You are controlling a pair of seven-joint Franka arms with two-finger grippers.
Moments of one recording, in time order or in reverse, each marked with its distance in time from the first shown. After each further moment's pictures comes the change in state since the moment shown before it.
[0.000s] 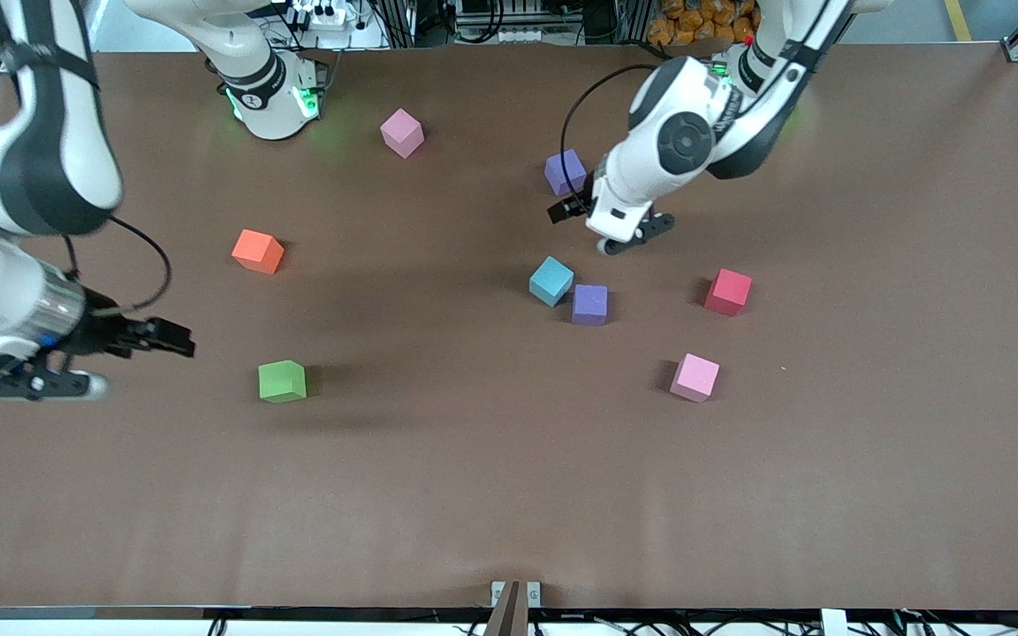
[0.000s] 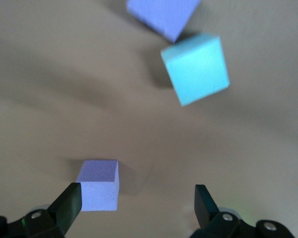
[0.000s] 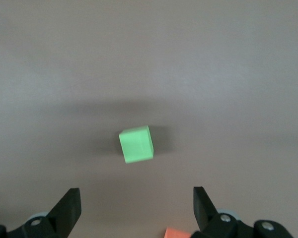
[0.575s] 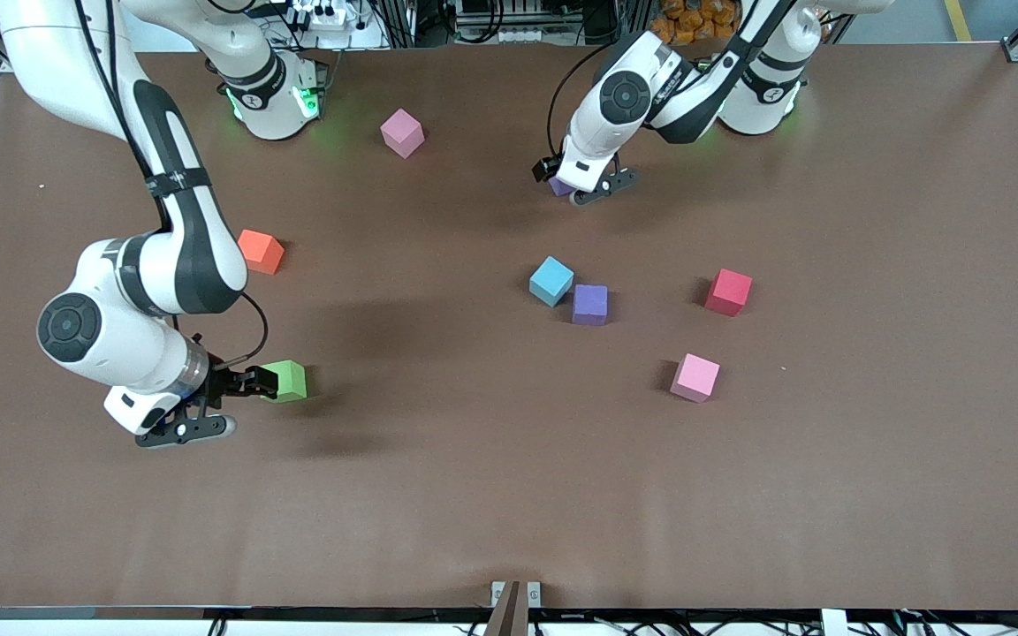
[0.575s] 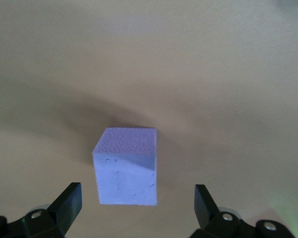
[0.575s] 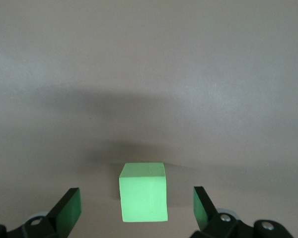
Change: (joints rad) left arm -0.015 0.008 -0.167 -0.213 -0.001 0.176 -0.103; right arm 0.064 0.145 -0.005 -0.116 0.021 0.275 -0.090
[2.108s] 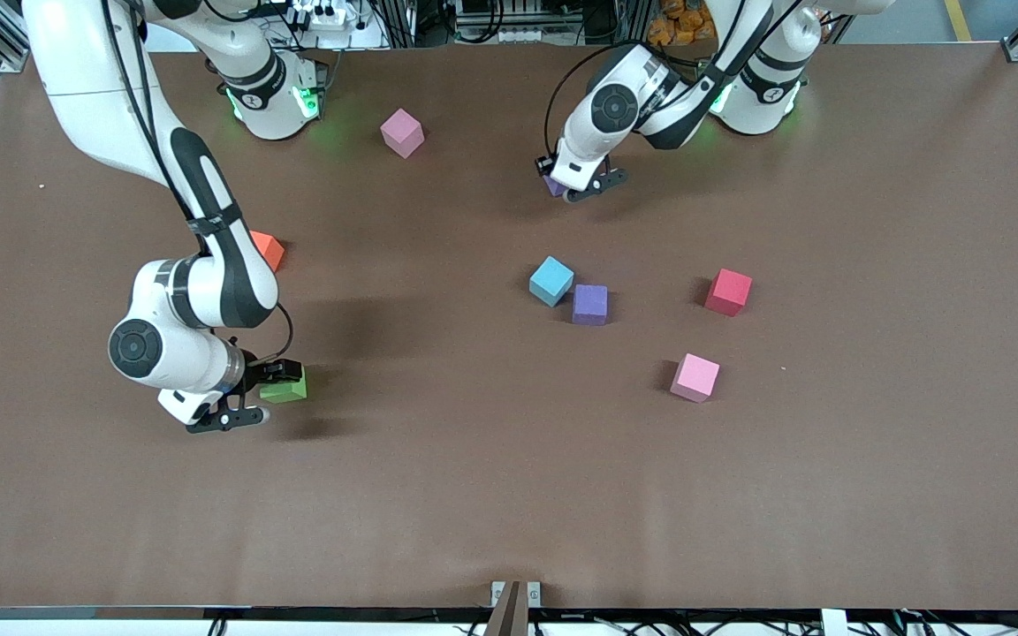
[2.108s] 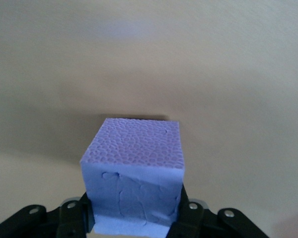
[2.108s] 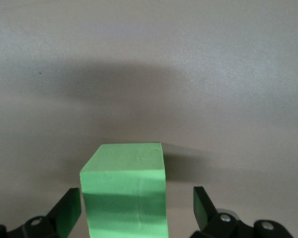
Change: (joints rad) left arm -0.030 0.144 -0.055 -0.025 0.054 0.176 -0.007; right arm 0.007 0.099 -0.001 -0.102 0.014 0.094 -0.022
